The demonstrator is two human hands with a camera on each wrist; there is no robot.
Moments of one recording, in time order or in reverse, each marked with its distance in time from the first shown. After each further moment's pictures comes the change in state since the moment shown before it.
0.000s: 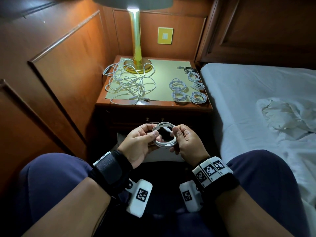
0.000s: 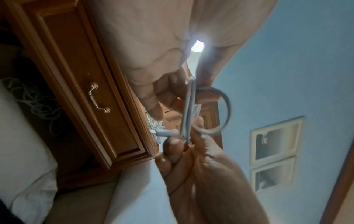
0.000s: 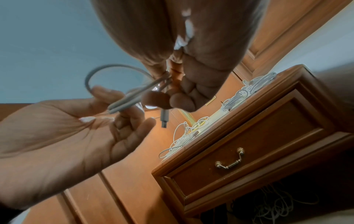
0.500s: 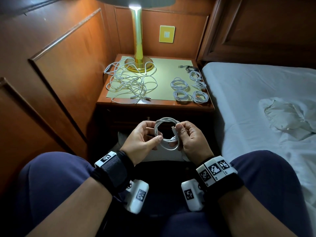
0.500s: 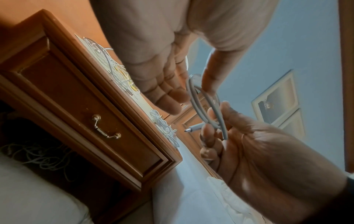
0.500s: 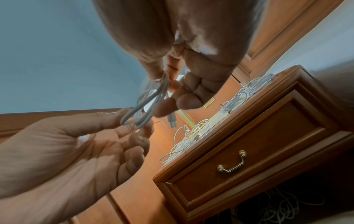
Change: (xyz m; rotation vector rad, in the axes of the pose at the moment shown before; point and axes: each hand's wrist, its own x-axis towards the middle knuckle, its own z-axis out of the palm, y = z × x) left_hand 0.003 -0.005 -0.008 0.539 0.092 0.171; right_hand 0.004 0.000 -0.006 0.037 0.019 -0.060
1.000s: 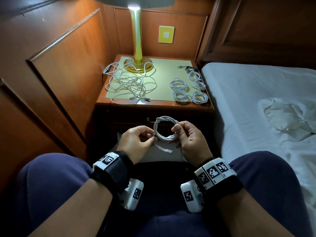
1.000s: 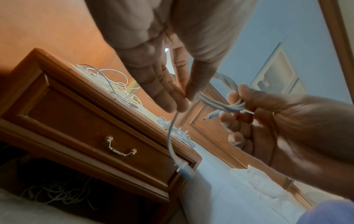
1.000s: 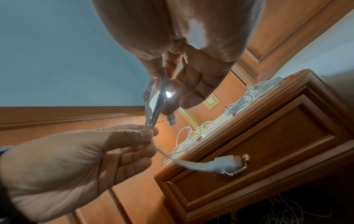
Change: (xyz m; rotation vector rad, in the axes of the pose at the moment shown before) left_hand 0.008 -0.016 -0.011 0.338 0.164 0.024; right_hand 0.000 0.003 0.002 -0.109 0.068 -0.106
